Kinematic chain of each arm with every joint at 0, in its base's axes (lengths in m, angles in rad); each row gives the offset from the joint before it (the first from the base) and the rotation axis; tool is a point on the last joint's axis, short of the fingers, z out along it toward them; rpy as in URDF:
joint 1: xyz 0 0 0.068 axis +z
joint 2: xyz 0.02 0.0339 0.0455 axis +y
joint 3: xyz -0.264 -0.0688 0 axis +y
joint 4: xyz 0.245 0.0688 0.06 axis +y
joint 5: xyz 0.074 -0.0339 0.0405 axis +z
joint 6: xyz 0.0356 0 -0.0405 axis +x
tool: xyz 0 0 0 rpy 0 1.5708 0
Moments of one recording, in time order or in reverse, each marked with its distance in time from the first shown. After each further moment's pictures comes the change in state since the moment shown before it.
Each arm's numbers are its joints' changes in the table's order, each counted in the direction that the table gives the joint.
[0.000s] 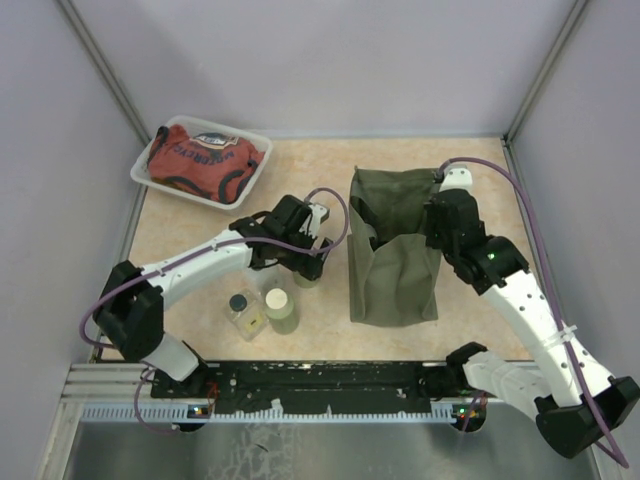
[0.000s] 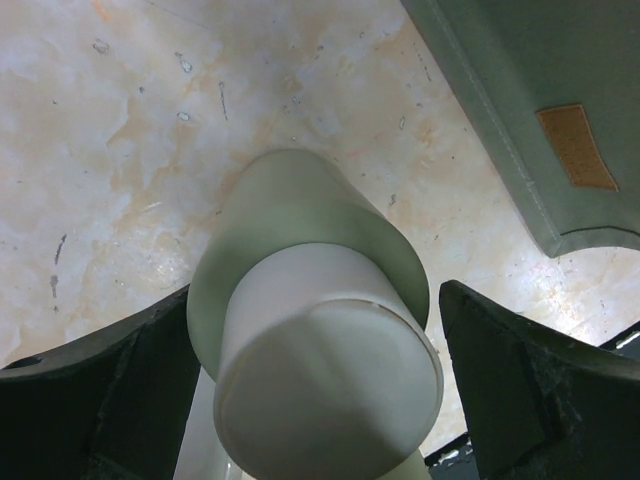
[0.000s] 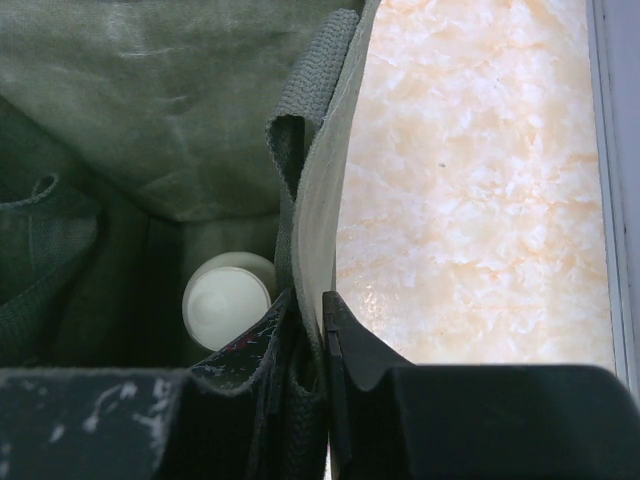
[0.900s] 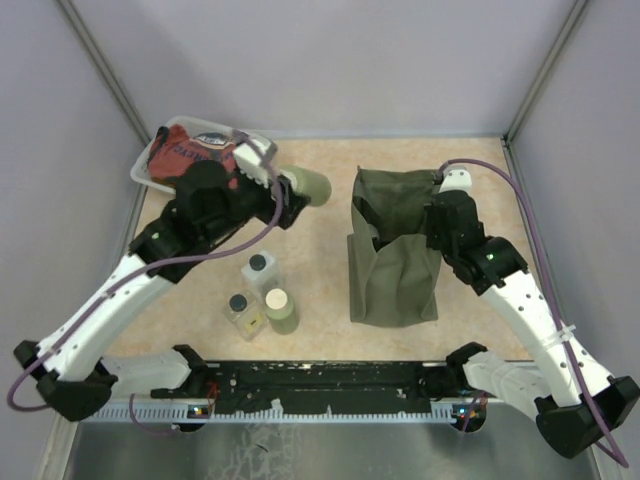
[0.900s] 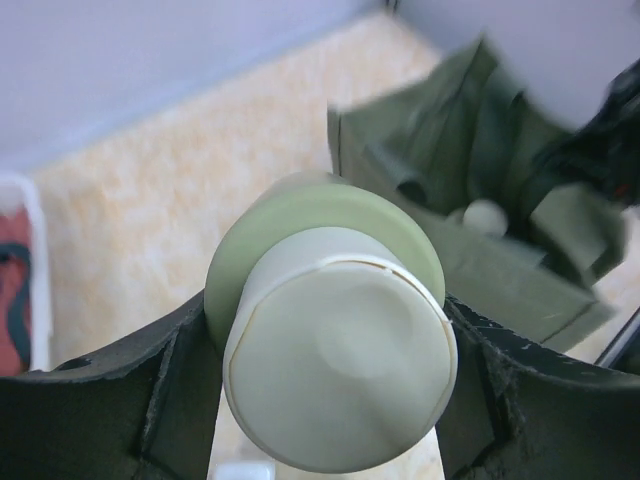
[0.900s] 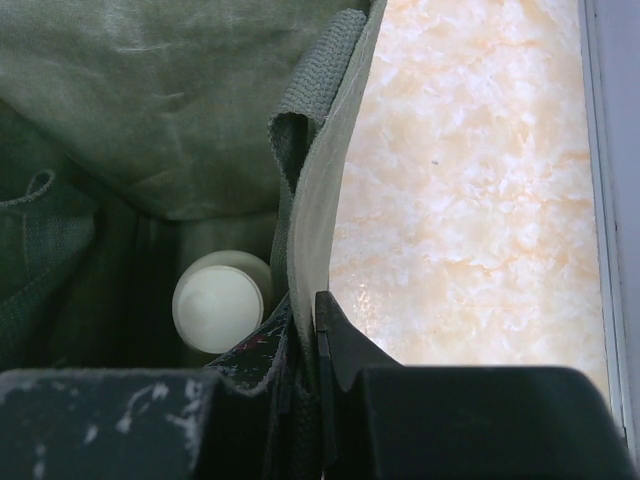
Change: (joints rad) left arm -0.001 -0.372 -0.222 -0.111 0.061 0.047; right arm 0.000 0.000 0.013 -0.004 -0.013 -0.009
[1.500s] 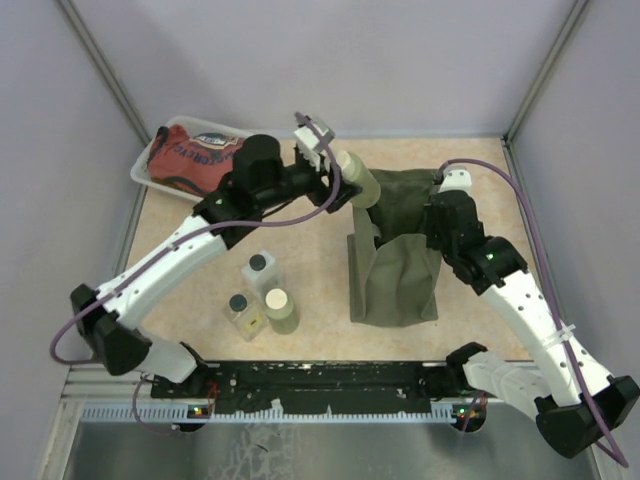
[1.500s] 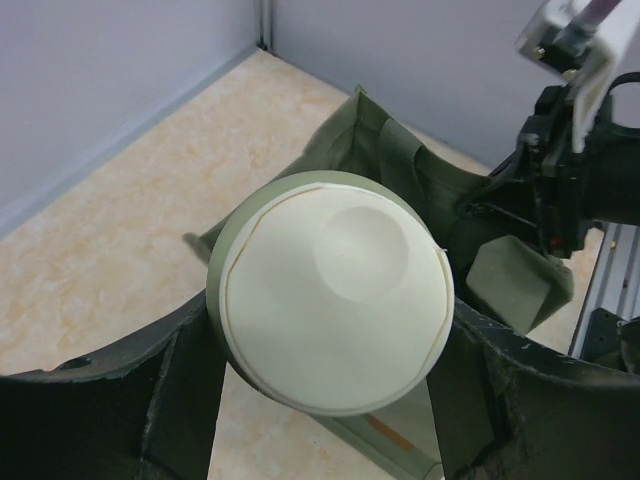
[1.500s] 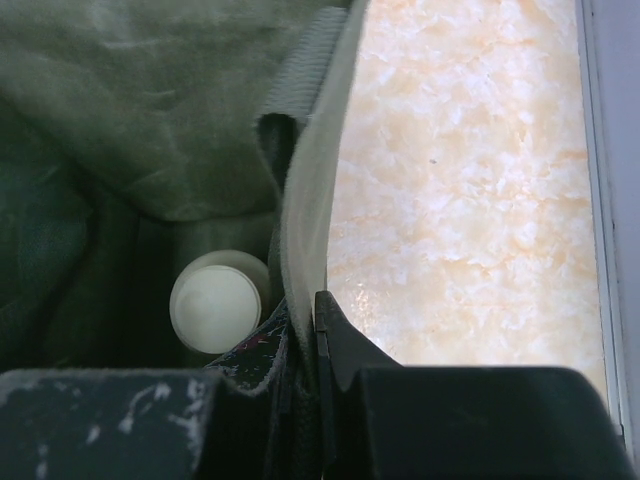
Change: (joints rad) left arm -0.003 0.193 -0.093 -0.301 -0.261 0.048; right arm 0.000 0.002 0.000 0.002 -0.003 0.000
